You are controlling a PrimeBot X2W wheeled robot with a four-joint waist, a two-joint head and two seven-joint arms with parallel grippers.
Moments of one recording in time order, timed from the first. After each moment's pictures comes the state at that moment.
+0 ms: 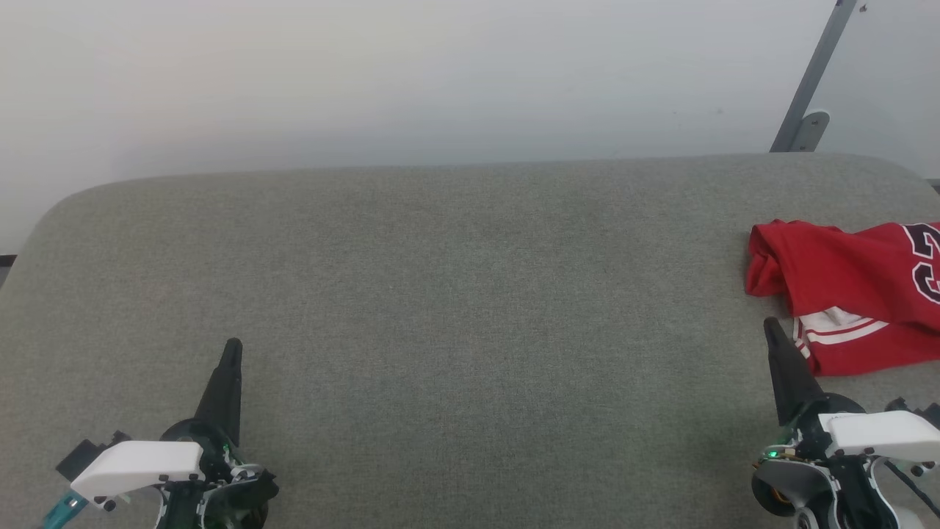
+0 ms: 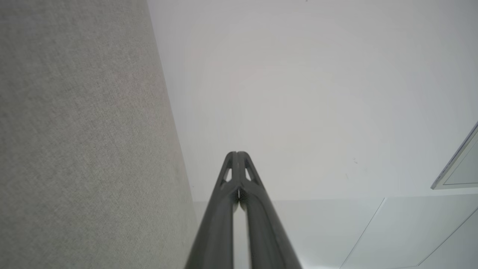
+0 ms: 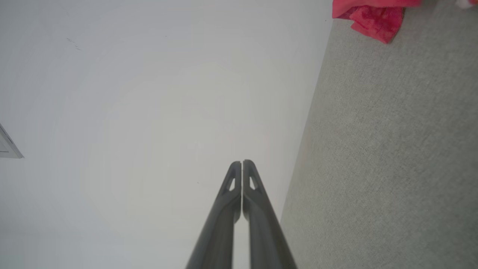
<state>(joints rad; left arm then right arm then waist) -0.10 0.05 0.11 0.25 -1.61 -0.13 0.11 -0.11 -0.05 -0.11 0.24 1.61 0.13 0.11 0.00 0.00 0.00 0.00</state>
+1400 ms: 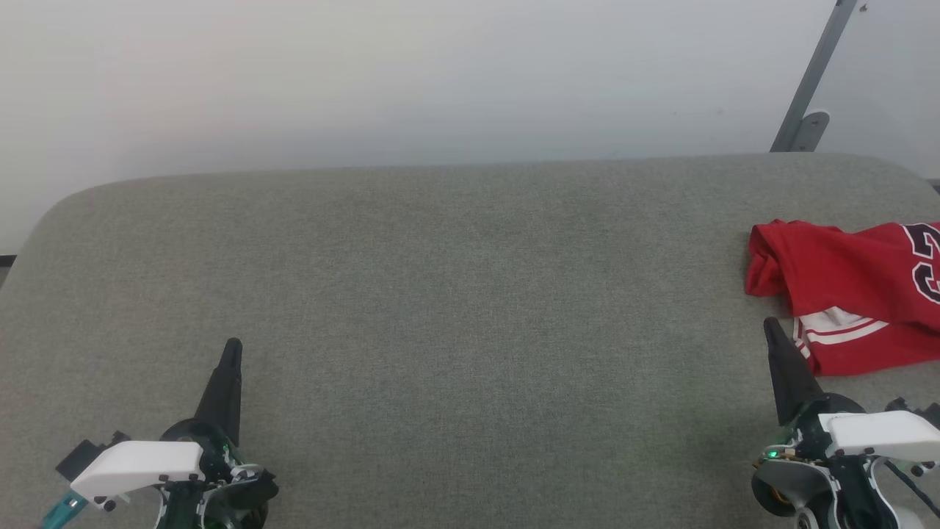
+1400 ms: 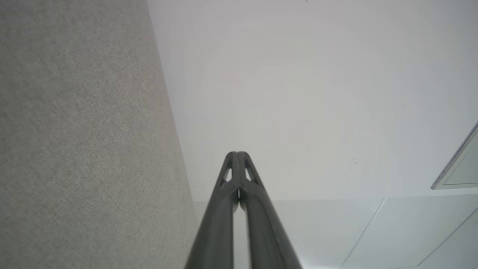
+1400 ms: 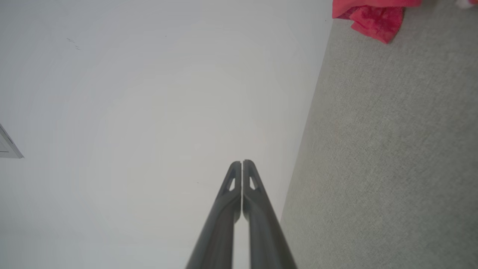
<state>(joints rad) -0.10 0.05 0.11 0.25 -1.61 -0.13 0.11 -0.11 -0.05 -0.11 0.24 1.61 0.13 0.11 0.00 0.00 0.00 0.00</state>
